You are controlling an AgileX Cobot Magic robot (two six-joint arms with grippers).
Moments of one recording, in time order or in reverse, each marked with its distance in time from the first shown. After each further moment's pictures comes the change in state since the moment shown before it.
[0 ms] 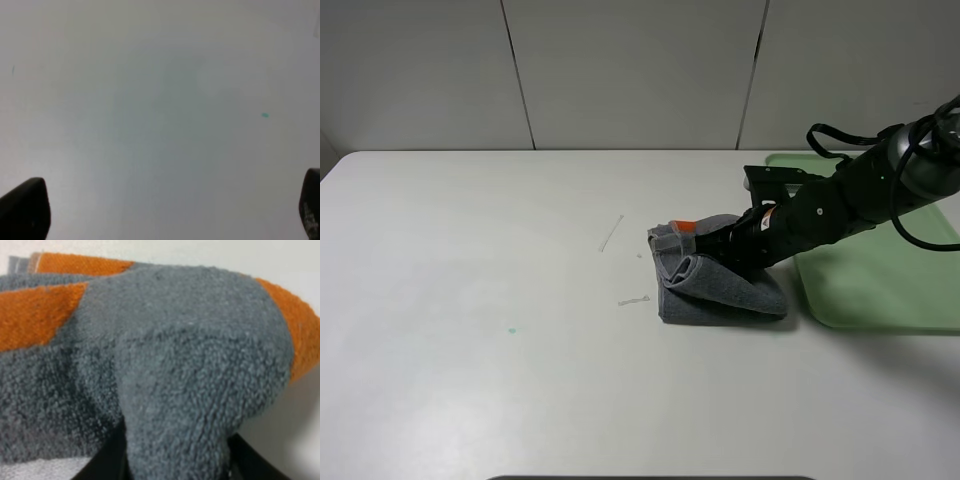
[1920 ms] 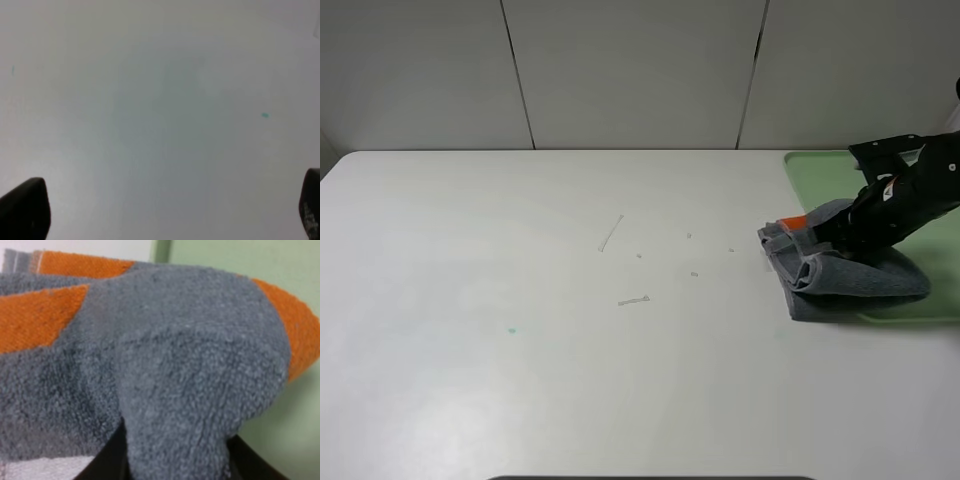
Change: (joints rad) left arm 0.000 0.000 0.000 0.000 0.000 0.000; right arm -0.383 -0.168 -0.005 -0.306 0.265 -0.178
